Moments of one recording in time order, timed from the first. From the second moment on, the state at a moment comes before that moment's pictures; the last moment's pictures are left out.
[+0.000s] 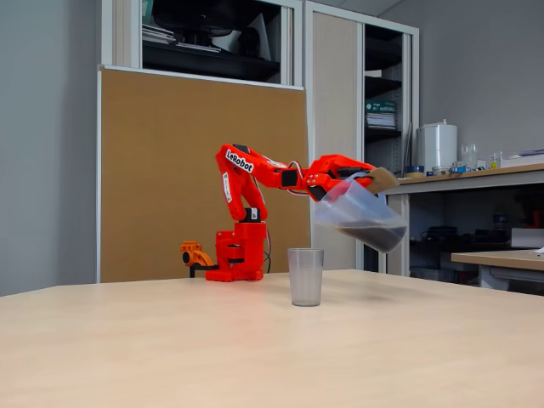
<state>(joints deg) -20.6 121.1 146.4 -24.3 139.0</state>
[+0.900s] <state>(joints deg) -19.4 120.4 147.6 -30.4 148.0</state>
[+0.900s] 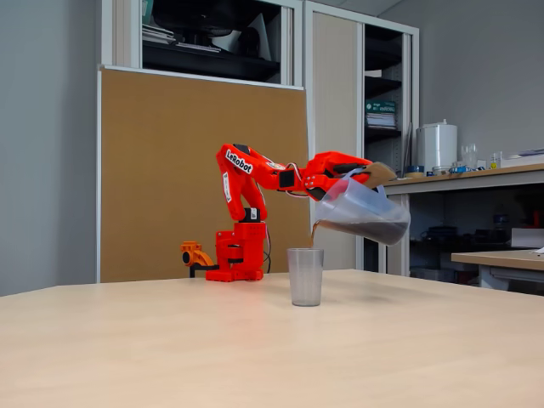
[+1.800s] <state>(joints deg) -18.4 120.4 149.5 -35.3 154.2</state>
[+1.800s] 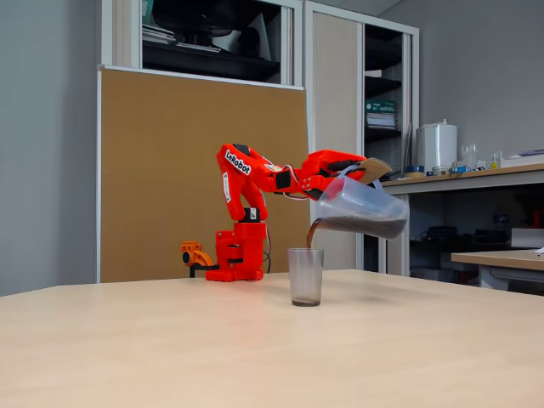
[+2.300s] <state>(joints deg) -17.2 120.4 150.4 -36.6 156.4</state>
